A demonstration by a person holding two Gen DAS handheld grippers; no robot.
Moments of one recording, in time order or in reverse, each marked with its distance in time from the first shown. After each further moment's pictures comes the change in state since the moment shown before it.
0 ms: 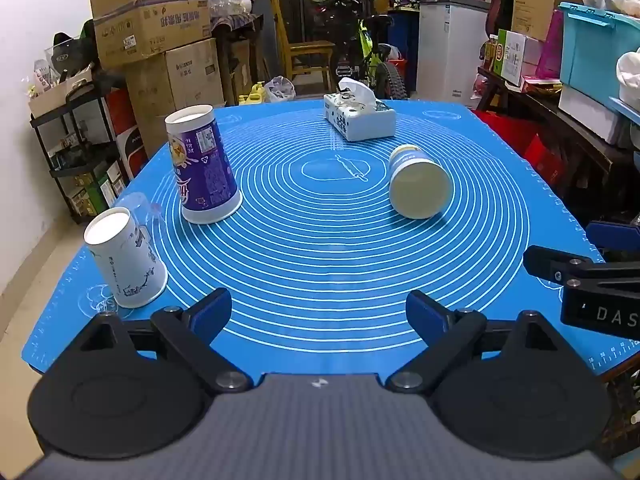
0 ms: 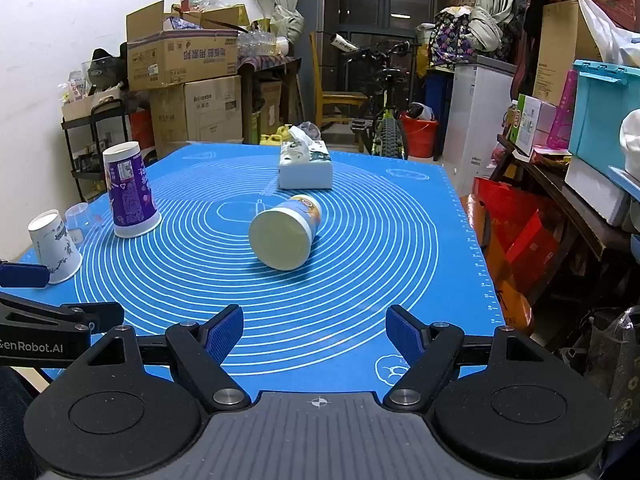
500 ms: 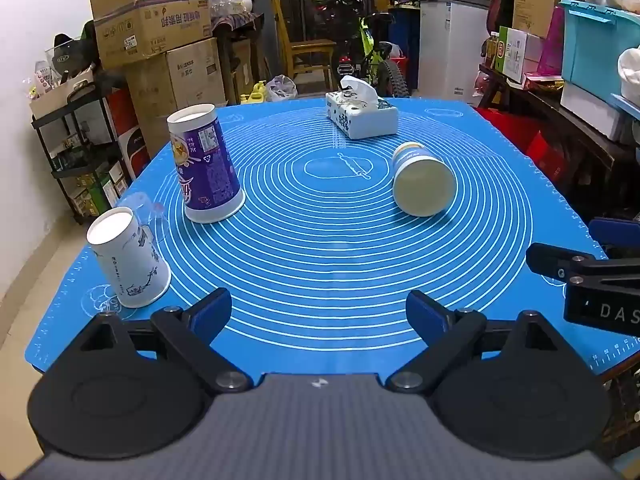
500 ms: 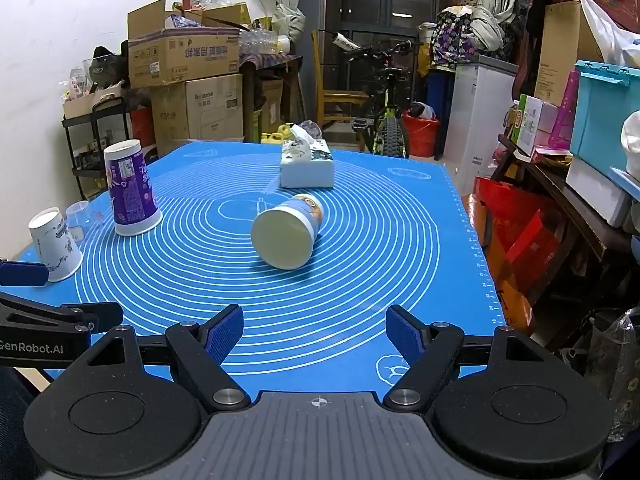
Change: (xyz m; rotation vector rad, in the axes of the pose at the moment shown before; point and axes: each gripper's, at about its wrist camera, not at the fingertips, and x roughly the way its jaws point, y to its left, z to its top) left arm -0.002 0.003 -0.001 0.000 -0.012 0.008; right arm 0.000 0.001 0.000 -0.005 0.007 -0.003
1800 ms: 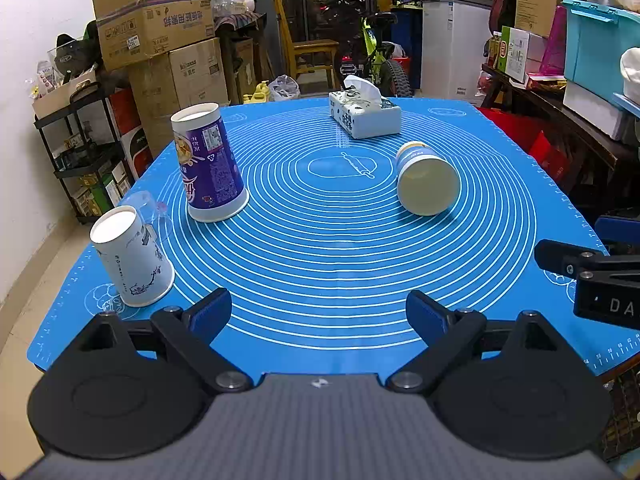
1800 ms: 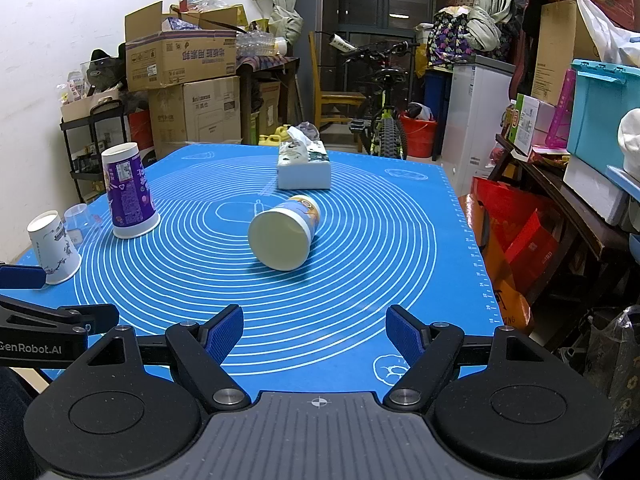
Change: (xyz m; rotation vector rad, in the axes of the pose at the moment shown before) left arm 0.003 0.002 0.000 0.005 0.003 0.005; right arm -0.001 -0.001 0.000 0.002 -0.003 0.001
